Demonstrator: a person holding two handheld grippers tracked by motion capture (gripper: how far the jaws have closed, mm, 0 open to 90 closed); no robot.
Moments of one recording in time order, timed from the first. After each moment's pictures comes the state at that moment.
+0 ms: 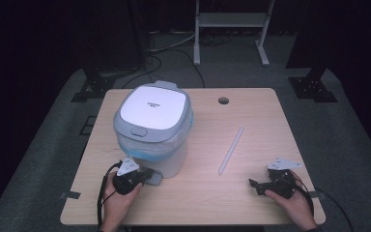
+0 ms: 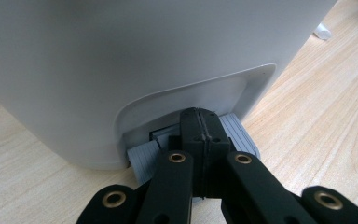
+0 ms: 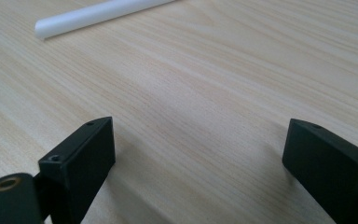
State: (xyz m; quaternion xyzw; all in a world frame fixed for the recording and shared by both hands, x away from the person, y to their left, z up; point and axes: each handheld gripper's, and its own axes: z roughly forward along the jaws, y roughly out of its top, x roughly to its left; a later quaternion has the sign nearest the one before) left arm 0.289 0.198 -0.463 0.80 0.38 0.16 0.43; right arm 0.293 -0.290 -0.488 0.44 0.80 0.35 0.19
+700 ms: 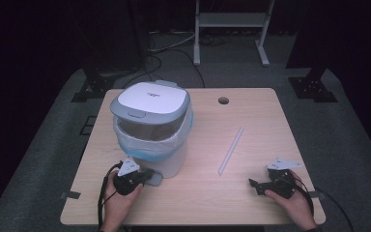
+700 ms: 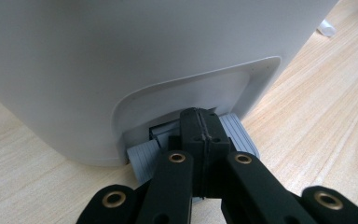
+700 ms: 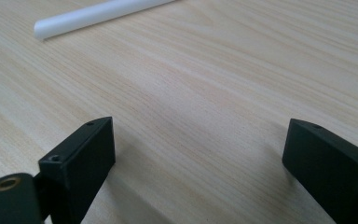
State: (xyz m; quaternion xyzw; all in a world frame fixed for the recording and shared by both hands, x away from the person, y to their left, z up) left arm 0.289 0.197 -0.466 0.80 0.38 0.16 0.43; right arm 0.294 -0.290 -0.488 0.44 0.80 0.35 0.19
